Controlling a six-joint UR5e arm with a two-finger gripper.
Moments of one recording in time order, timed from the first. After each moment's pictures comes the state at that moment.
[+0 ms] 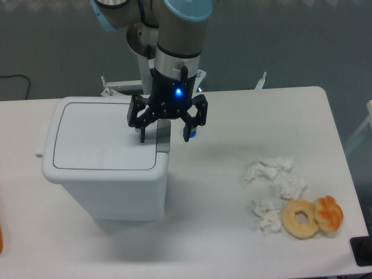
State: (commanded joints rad) arm 2.43 -1.66 -1.57 -1.21 1.28 0.18
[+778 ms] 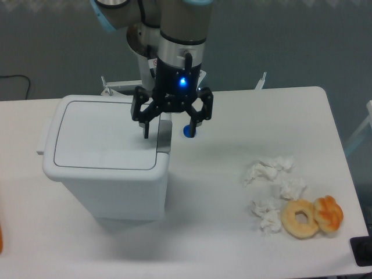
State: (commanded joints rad) arm 2.53 -1.66 -1.52 -1.20 1.27 0.38
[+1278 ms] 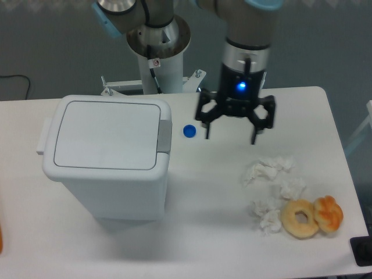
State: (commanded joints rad) arm 2.72 -1.77 -1.51 -1.18 1.28 0.96
